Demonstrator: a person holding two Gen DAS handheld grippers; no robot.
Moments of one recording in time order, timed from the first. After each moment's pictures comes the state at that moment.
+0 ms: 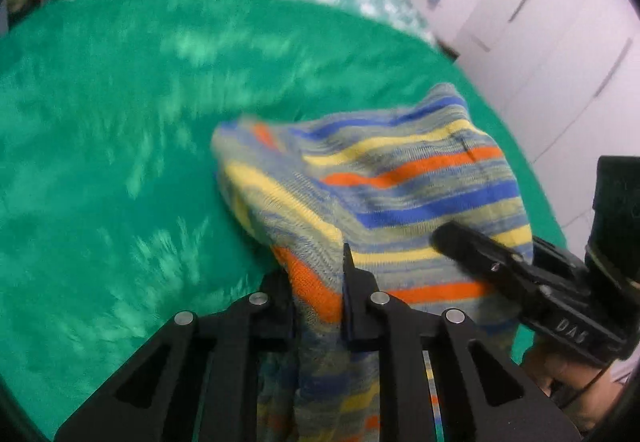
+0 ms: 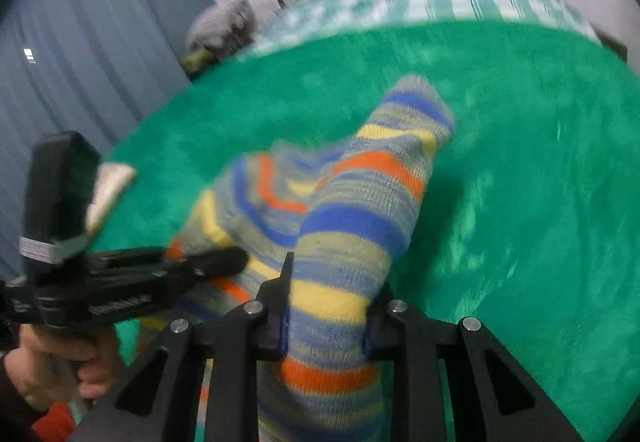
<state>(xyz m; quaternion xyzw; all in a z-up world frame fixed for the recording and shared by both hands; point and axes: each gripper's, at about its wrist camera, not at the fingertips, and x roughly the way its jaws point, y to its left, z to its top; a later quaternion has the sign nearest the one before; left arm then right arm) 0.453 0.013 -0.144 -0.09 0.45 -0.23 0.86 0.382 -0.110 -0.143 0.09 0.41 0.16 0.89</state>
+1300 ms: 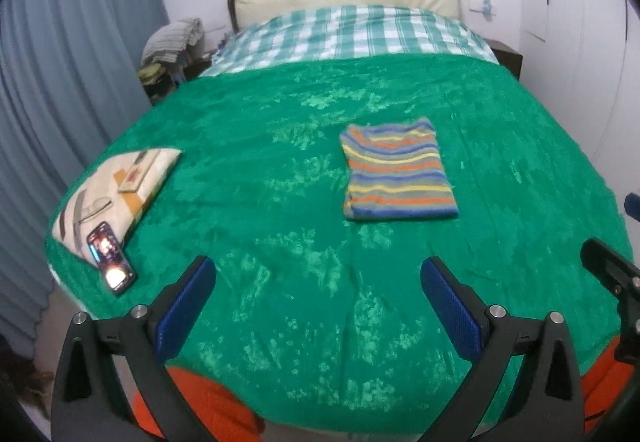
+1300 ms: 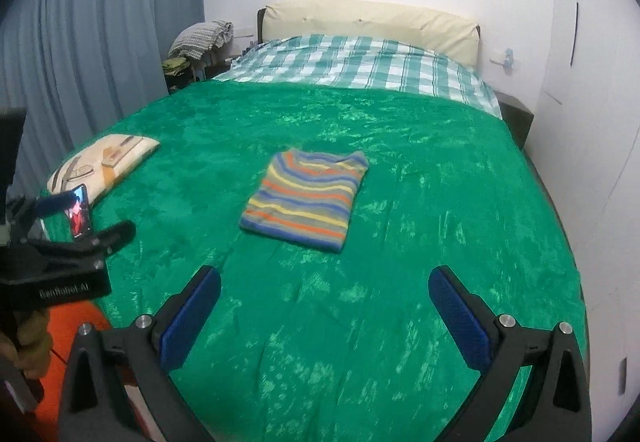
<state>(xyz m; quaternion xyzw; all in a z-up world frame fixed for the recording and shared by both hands) 0.133 0.003 -0.009 0.07 0.38 0.01 0.92 0.057 -0.104 0.027 -0.02 0.38 0.02 0.93</state>
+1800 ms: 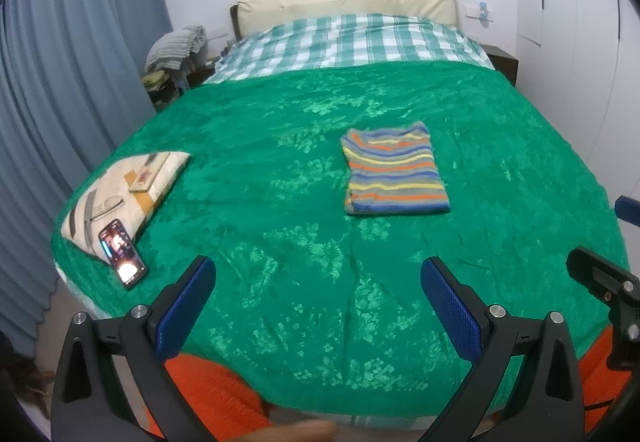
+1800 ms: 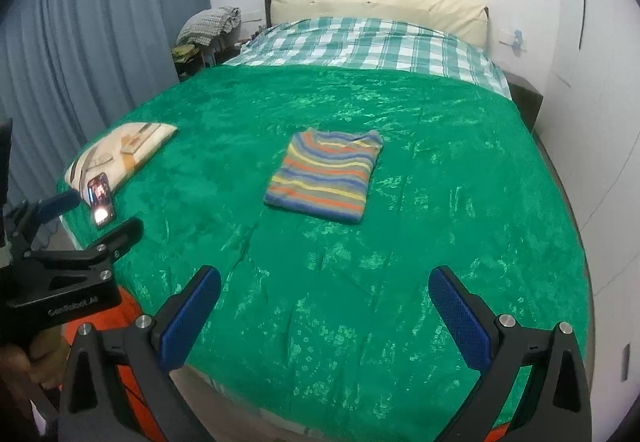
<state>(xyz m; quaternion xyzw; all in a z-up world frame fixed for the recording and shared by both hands) 0.102 0.006 0.004 0.07 0.37 0.01 0.93 0.027 -0.087 0.042 -0.02 0.41 0.04 0.91</state>
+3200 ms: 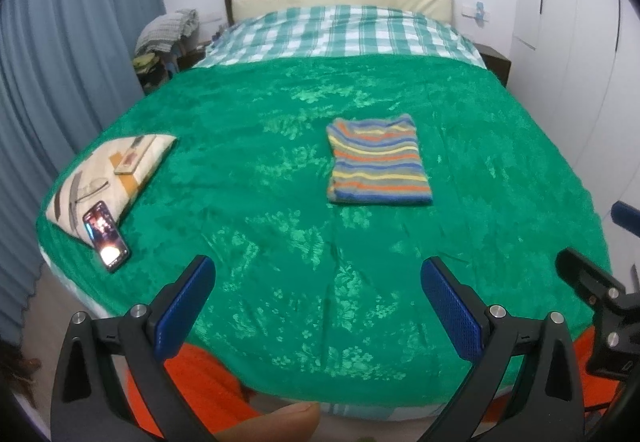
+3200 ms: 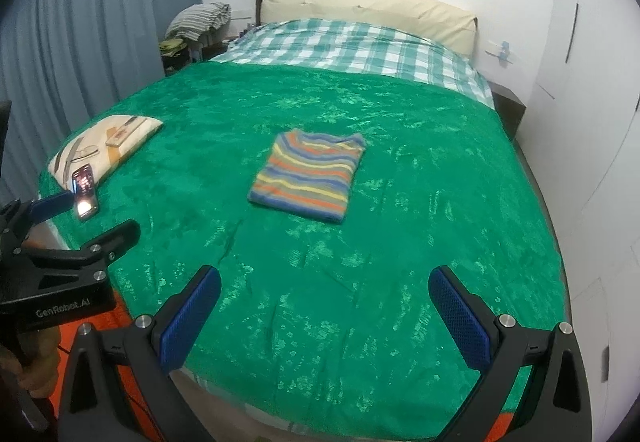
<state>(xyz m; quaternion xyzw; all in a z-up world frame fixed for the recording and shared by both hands) 0.098 0.004 0.001 0.04 0.39 -0.01 0.92 0.015 -0.084 0.050 -0.05 0.41 0.01 0.91</state>
